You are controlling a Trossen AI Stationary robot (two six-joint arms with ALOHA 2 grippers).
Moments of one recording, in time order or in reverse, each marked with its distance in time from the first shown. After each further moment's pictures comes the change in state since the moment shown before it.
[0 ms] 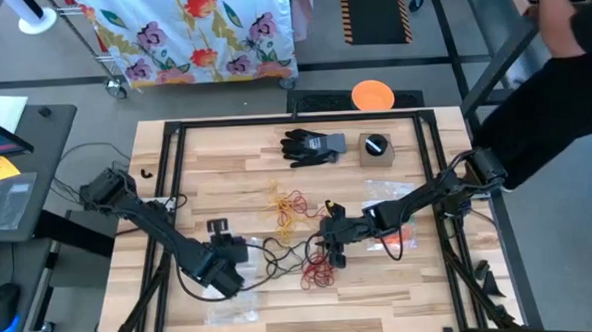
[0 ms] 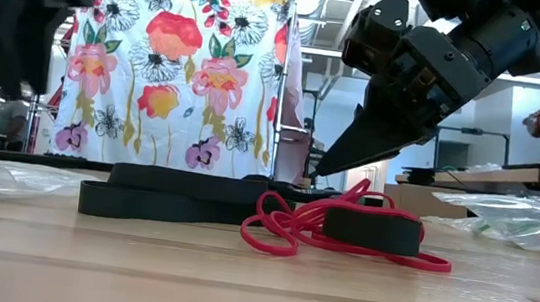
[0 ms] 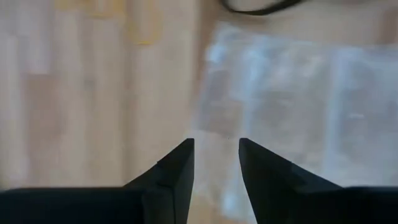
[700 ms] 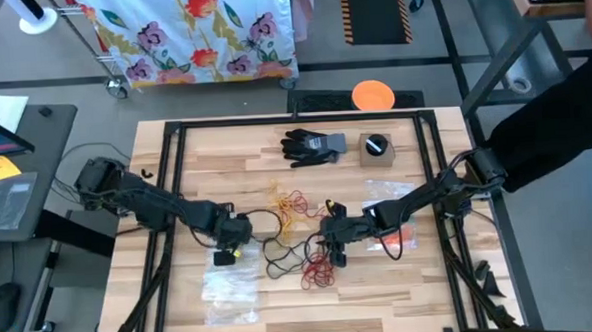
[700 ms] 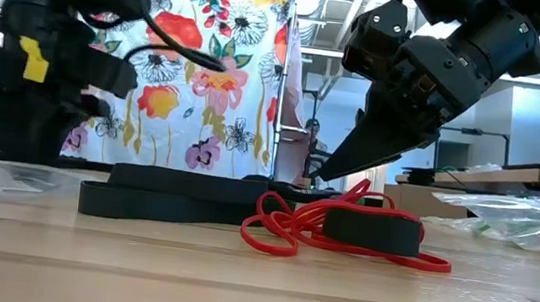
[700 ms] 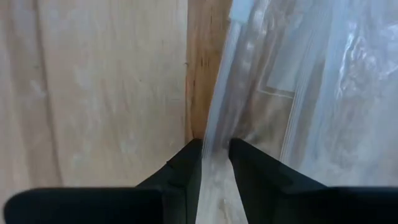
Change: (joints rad) left arm 0.383 -0.115 -0.434 0.516 0.420 0.421; right arm -0.008 0.000 0.000 -0.025 0.000 0.000
